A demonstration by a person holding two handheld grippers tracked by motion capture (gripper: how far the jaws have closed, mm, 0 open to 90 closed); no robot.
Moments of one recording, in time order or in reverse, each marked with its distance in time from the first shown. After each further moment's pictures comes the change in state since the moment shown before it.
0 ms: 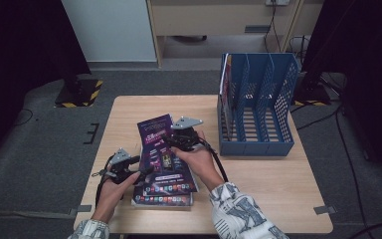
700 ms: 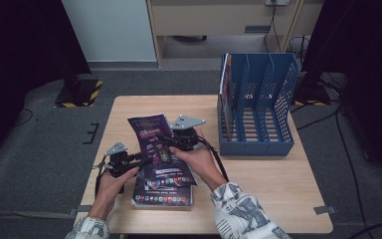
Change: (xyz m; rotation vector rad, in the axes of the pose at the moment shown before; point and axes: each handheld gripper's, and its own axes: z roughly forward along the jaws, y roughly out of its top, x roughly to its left) left arm 0.018 0.015 -0.001 -0.001 -0.090 -0.060; right arm 0.009 0.012 -0.010 -0.114 0.105 -0.052
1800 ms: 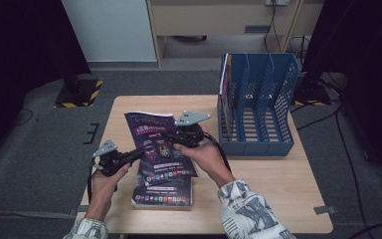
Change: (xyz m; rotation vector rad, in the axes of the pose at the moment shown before) left arm -0.007 0.012 -0.028 -0.116 0.017 0.044; right arm -0.007 0.015 -0.020 0.023 0.016 -0.018
